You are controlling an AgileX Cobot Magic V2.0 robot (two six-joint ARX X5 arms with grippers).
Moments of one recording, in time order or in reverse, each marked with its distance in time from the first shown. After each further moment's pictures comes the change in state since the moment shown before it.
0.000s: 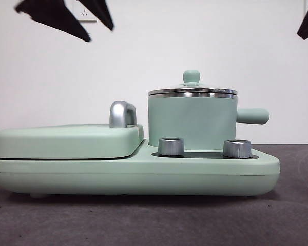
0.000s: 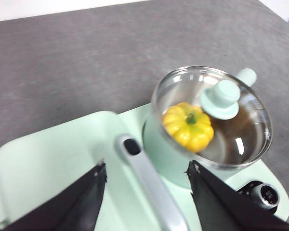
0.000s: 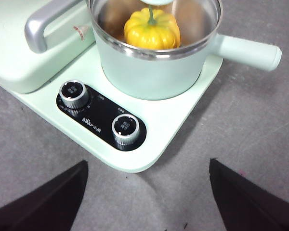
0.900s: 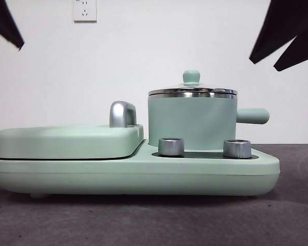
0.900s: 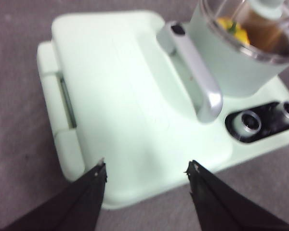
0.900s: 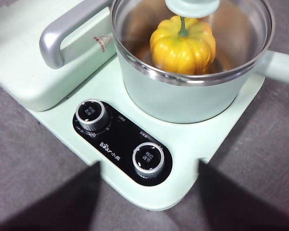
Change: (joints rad) left arm 0.070 -0.473 -0.354 -0.237 -0.006 -0.076; right arm 0.000 0.211 0.000 0.188 -0.101 0.001
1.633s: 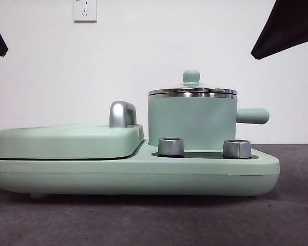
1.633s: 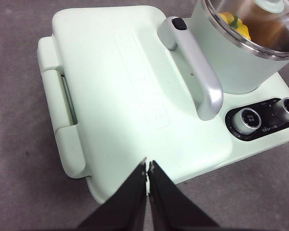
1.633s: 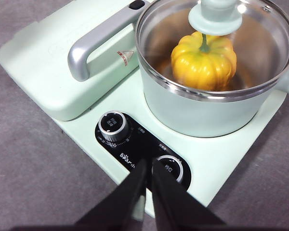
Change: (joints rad) left arm 0.000 -0.013 0.000 -0.007 0.000 -0.002; right arm 0.002 -0.005 0.000 0.036 -0.076 0.007
